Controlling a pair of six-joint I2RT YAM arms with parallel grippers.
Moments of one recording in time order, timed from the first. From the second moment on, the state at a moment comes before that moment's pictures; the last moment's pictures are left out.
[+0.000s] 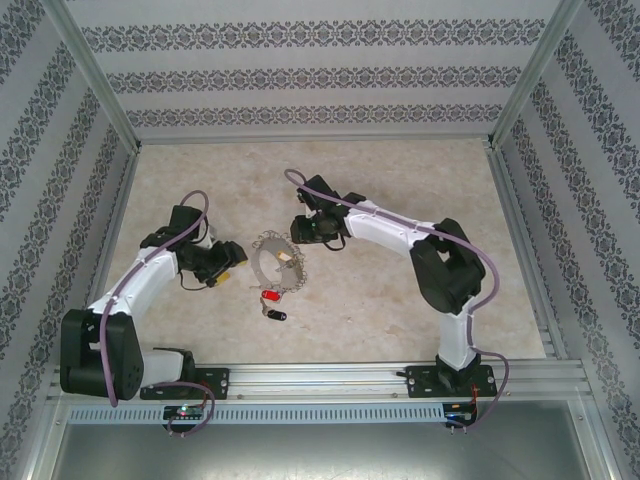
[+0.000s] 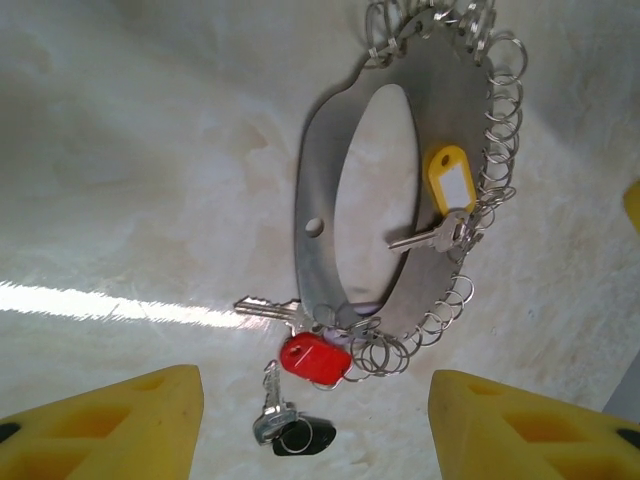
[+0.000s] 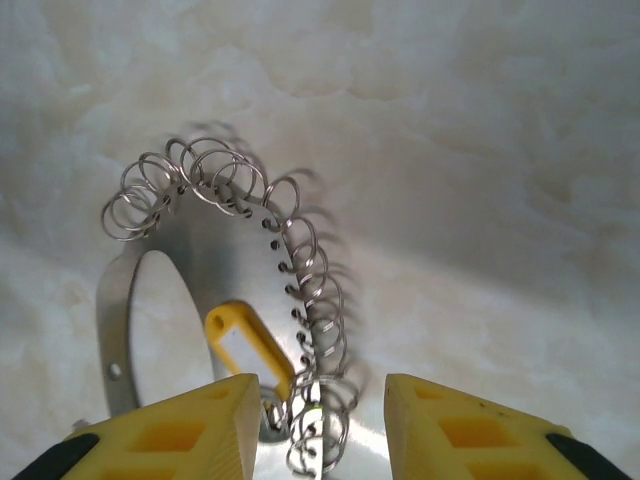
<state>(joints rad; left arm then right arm) -0.06 1.28 0.79 -0.70 0.48 -0.66 0.70 2.00 1.50 -0.55 -0.15 0.51</state>
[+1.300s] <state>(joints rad) -0.29 1.37 0.78 -0.57 0.47 -0.60 0.68 1.93 1.22 -0.47 -0.55 0.42</state>
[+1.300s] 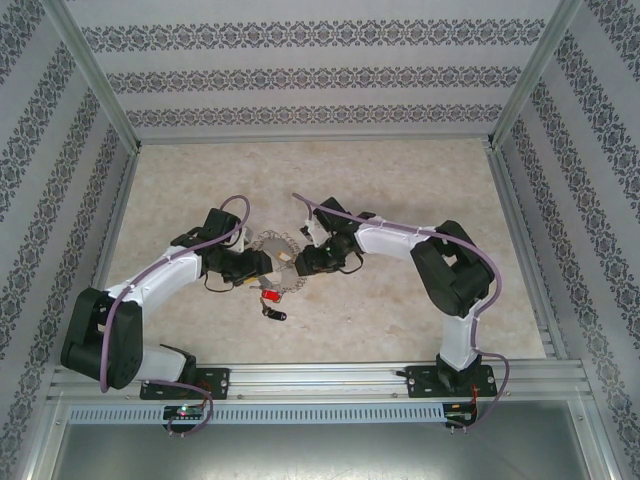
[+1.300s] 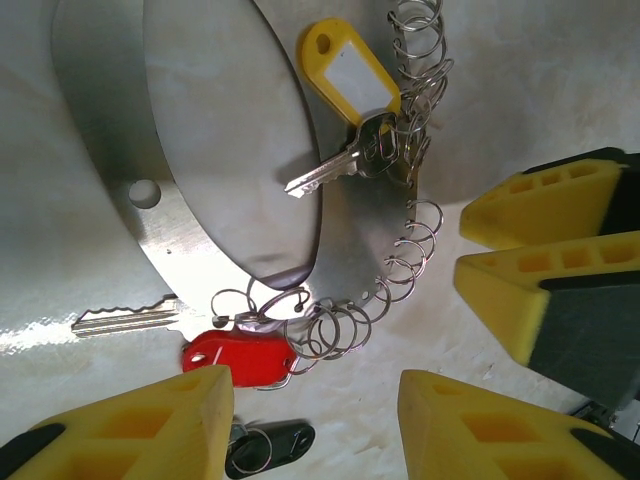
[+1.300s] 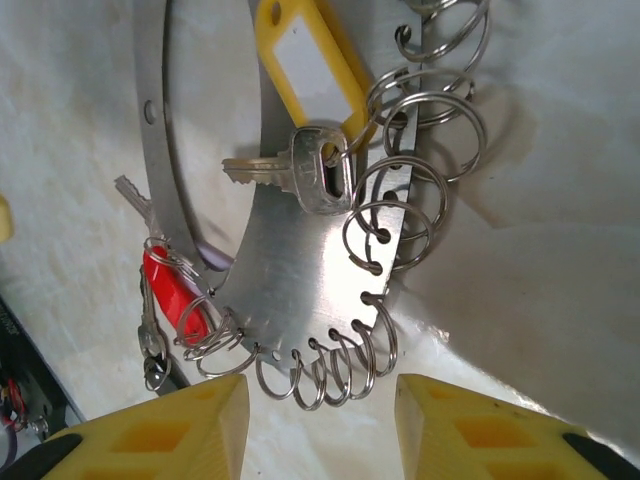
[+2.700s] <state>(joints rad) -0.36 1.05 0.56 -0.11 0.40 0.04 0.69 1.78 1.27 -0.40 -0.64 0.60</state>
